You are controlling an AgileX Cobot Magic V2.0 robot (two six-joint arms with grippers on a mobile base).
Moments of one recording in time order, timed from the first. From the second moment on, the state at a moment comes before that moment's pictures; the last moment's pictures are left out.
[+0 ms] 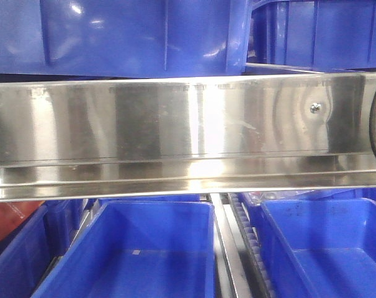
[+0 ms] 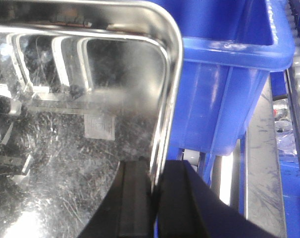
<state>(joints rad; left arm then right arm) -0.26 1.30 -1.27 -0.10 0.54 -0.14 0.60 1.50 -1.47 -0.37 0.63 0.61</state>
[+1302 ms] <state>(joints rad) -0.26 1.30 -1.27 -0.09 0.54 -0.14 0.60 1.50 -1.47 -0.37 0.63 0.61</state>
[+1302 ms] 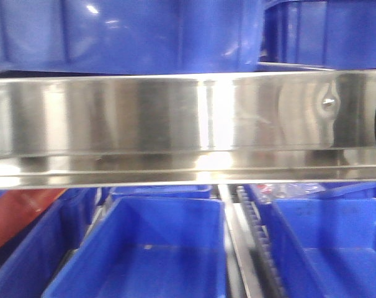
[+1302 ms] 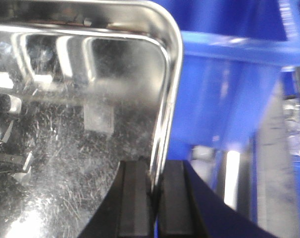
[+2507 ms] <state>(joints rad) -0.26 1.30 -1.27 -0.09 0.54 -0.14 0.60 1.50 -1.47 -0.37 0.63 0.61</state>
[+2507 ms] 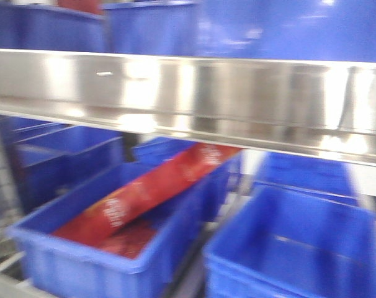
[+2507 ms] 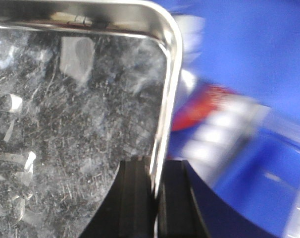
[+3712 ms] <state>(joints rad) -0.26 1.30 -1.27 -0.09 0.54 -0.14 0.60 1.50 -1.47 -0.37 0.63 0.61</state>
